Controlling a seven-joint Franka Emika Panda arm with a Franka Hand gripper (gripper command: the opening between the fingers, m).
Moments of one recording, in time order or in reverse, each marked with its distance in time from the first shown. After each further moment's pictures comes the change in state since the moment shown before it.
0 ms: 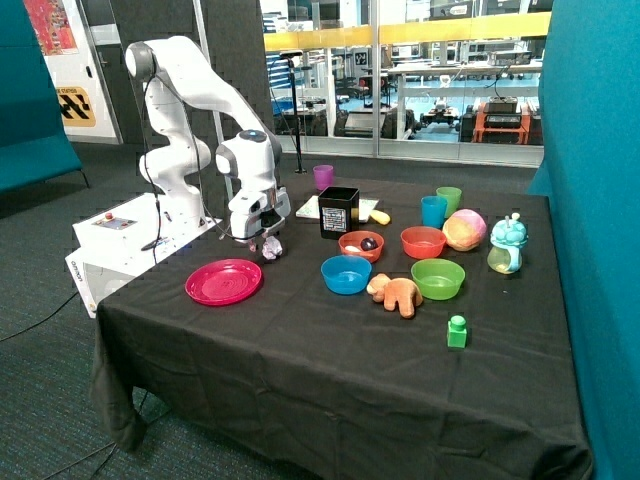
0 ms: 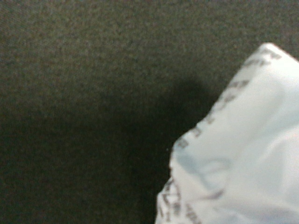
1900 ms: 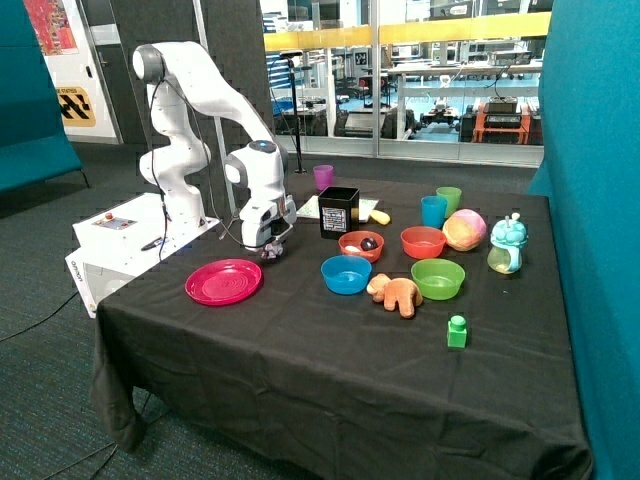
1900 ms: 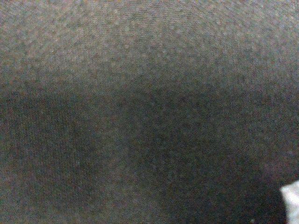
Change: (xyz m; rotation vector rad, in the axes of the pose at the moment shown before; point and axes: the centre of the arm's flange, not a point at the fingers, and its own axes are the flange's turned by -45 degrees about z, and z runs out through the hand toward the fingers) arm 0.013 -0.016 0.027 0.002 -0.001 -0.049
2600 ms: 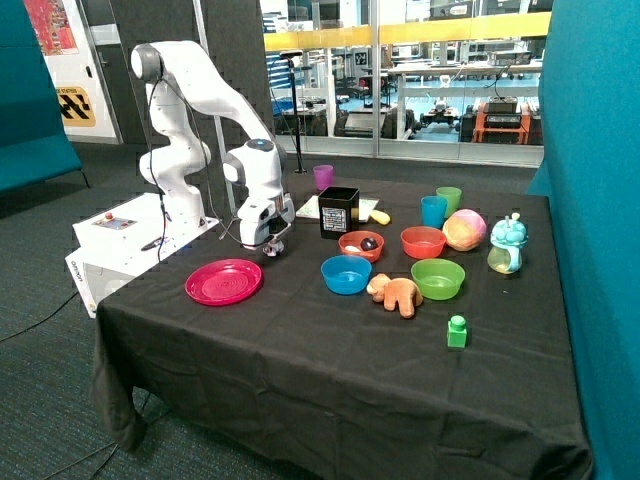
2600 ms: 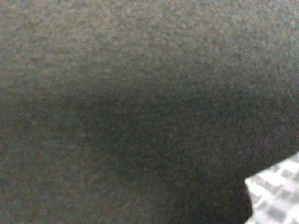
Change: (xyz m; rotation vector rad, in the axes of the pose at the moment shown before) arm -0.006 0.000 -0.005 0.002 0.006 -0.014
